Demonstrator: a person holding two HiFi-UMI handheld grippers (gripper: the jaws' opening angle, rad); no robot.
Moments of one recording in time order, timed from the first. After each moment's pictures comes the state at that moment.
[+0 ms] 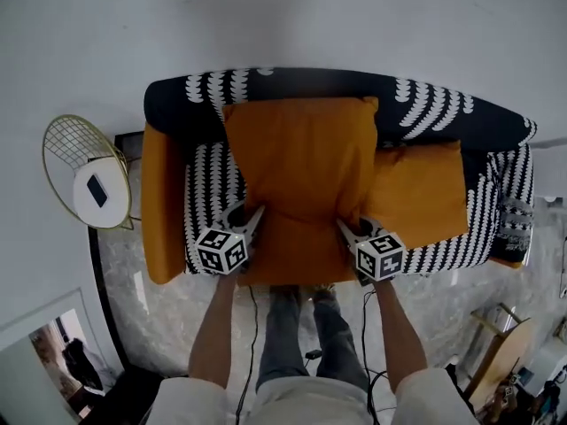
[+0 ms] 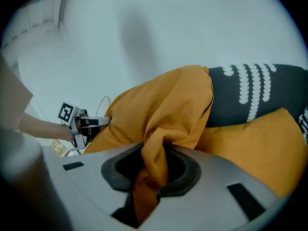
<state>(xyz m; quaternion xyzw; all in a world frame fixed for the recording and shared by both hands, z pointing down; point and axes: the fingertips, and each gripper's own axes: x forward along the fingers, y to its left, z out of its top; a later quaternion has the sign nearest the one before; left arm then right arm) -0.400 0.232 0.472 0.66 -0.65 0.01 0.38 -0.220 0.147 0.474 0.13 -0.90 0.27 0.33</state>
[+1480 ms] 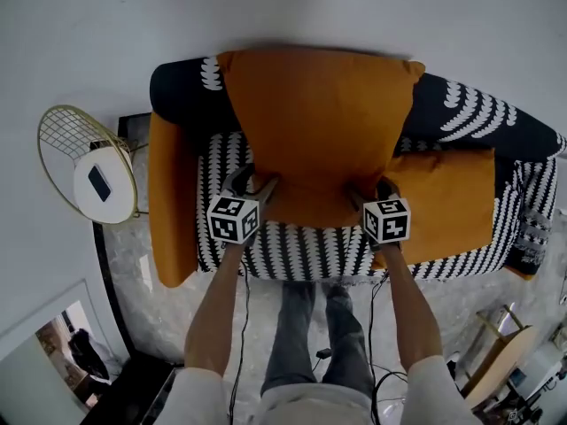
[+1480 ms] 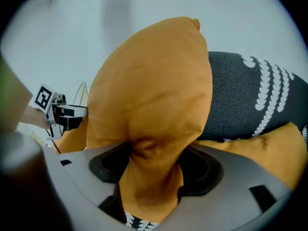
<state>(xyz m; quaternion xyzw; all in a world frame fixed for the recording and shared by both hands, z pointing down) -0.498 0.179 0.540 0.63 -0.67 0.09 0.38 -0.303 0.059 0.568 0.19 -0.88 0.22 0.39</state>
